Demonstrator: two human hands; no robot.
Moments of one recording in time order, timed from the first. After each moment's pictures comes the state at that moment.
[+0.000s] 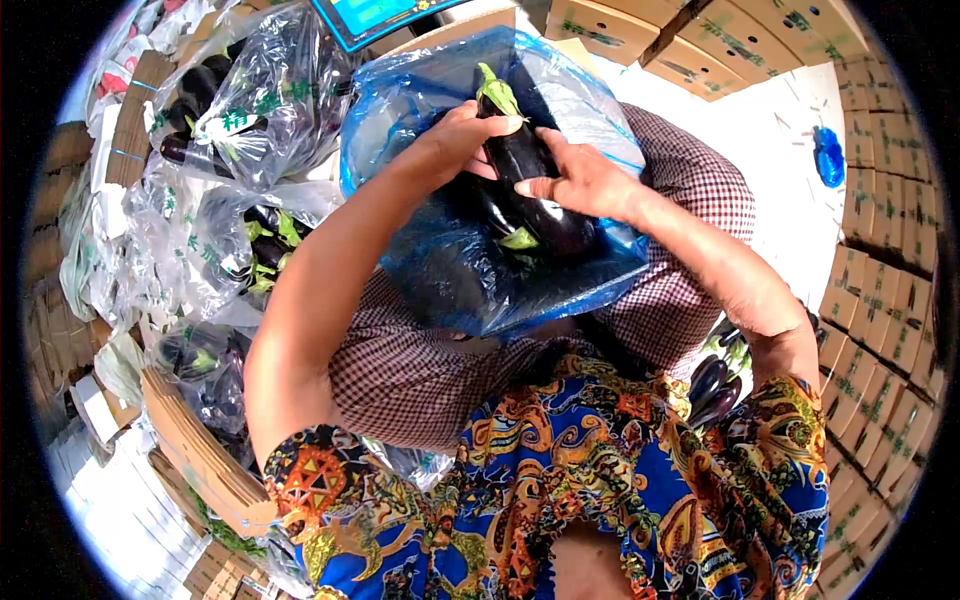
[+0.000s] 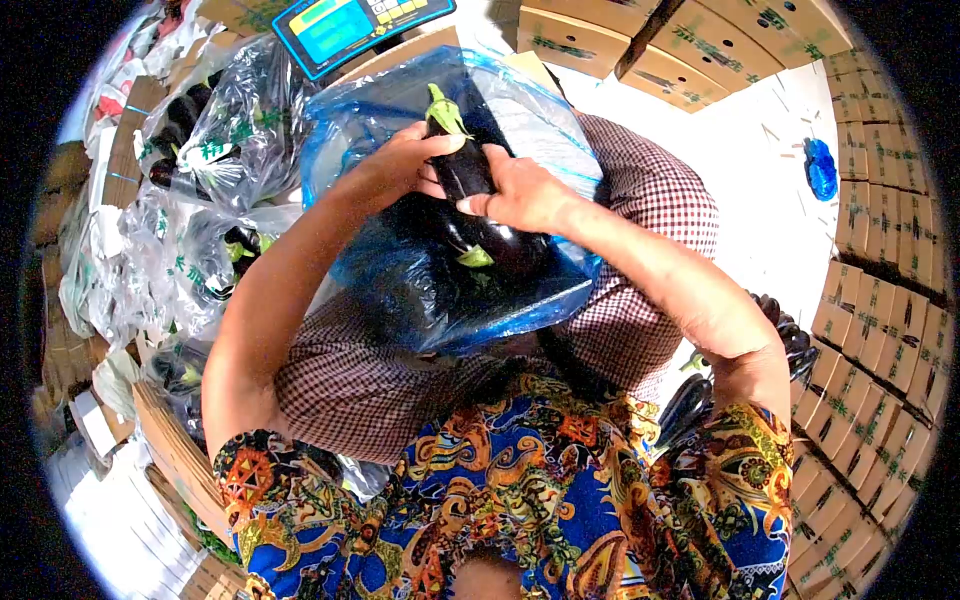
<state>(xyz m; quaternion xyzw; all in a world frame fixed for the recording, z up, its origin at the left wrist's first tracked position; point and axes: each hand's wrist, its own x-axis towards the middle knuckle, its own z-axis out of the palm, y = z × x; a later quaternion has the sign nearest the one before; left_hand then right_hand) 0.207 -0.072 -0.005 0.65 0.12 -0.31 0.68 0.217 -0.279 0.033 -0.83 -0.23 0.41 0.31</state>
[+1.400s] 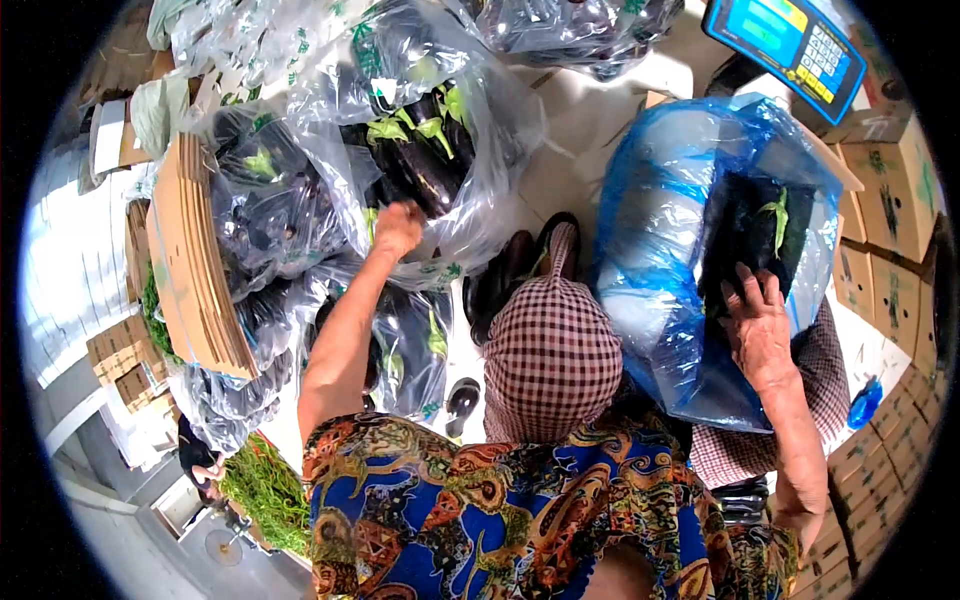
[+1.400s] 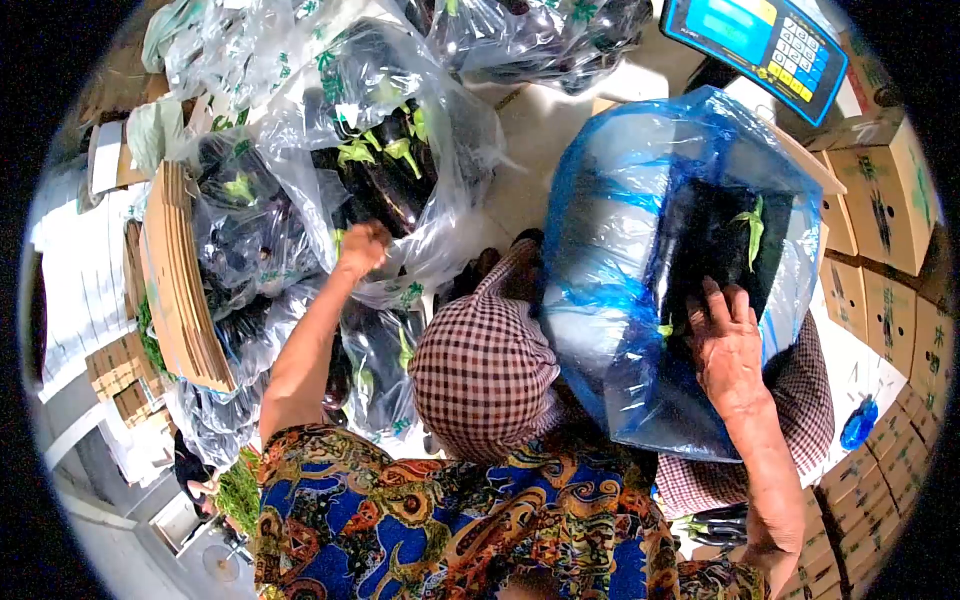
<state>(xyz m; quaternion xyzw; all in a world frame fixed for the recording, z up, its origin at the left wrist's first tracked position) -0.197 0.158 -0.137 0.82 0.48 -0.22 0.22 0.180 -0.269 0.060 -0.78 -0.61 0.15 -0.04</state>
